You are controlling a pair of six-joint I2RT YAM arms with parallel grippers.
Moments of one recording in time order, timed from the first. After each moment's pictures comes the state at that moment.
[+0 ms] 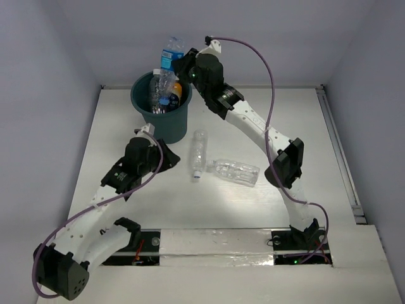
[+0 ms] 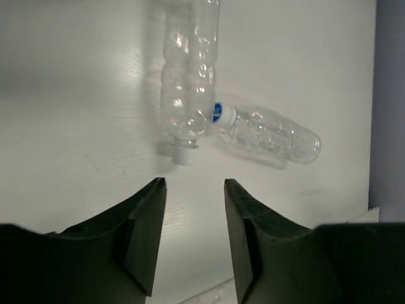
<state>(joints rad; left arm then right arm) -0.41 0.86 0.71 -0.41 0.09 -0.71 0.76 2.20 2.38 -0.12 0.32 0.71</state>
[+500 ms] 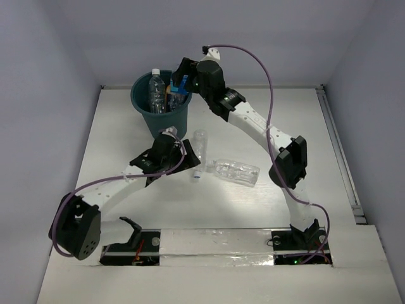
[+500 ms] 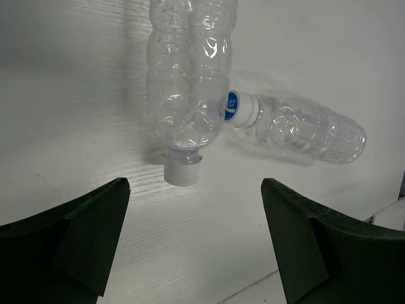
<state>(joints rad) -0.54 1.20 0.70 -0.22 0.08 -0.77 0.72 2.18 2.24 -0.18 0.28 0.62</state>
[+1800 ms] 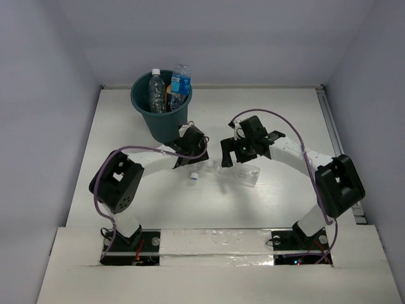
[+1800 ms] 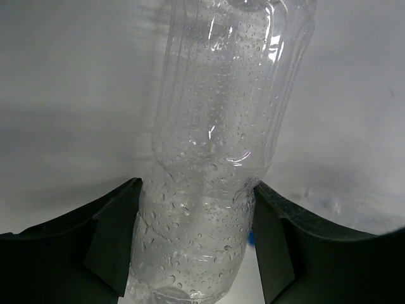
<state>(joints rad) -0.66 1.73 0.99 -0.16 -0.22 -0.78 0.54 1.59 1.07 -0.43 -0.26 0.22</state>
